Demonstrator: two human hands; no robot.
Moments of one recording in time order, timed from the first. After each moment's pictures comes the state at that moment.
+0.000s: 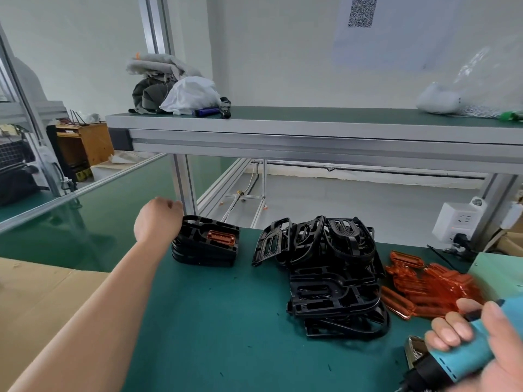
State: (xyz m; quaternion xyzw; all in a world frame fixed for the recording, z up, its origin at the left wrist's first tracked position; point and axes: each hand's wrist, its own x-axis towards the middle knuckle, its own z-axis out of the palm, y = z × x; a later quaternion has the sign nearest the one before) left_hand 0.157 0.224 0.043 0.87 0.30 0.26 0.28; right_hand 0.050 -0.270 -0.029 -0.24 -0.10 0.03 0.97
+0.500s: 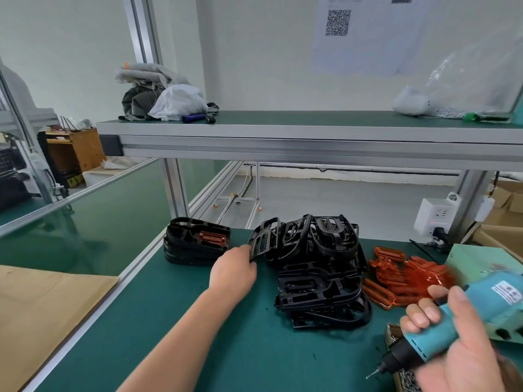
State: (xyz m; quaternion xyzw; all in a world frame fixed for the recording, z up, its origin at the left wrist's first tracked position) left_hand 0.133 0.067 -0.035 0.97 0.06 0.13 0.20; right_hand 0.047 -0.242 -0.019 -0.35 0.02 -0.17 0.92
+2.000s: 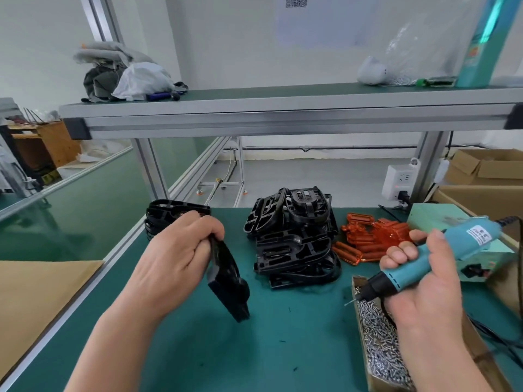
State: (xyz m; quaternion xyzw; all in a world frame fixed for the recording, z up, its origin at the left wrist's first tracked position) left_hand -0.021 0.073 0.064 0.92 -0.15 0.27 0.26; right_hand 0.023 -0.266 -0.001 -0.29 0.01 -0.19 0.94
